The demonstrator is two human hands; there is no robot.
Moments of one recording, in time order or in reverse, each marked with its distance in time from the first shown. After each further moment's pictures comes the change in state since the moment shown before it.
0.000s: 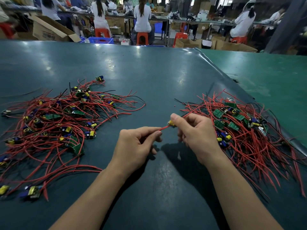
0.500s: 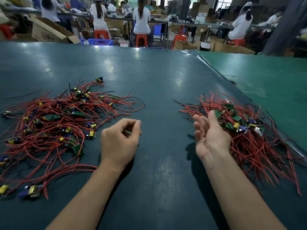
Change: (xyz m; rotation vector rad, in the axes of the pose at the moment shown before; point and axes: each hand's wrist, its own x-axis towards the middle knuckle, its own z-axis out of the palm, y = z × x) left_hand 0.009 0.001 -0.018 0.364 0.393 0.073; right_hand 0.007 -0.003 -0.010 0.632 0.553 0.403
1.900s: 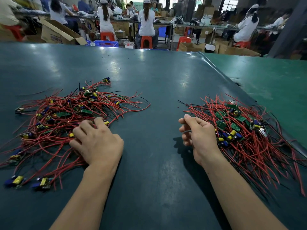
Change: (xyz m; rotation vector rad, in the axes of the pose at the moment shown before) left_hand 0.006 -0.010 -0.034 0.878 0.098 -0.302; right_hand -0.010 0.020 0.003 -0.476 -0.399 -0.135
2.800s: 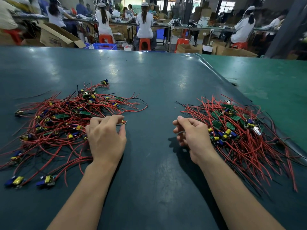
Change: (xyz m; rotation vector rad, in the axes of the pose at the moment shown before) left_hand 0.002 0.004 0.005 -0.324 0.098 0.394; right_hand 0.002 0.002 -0.002 -0.064 -0.054 0.007
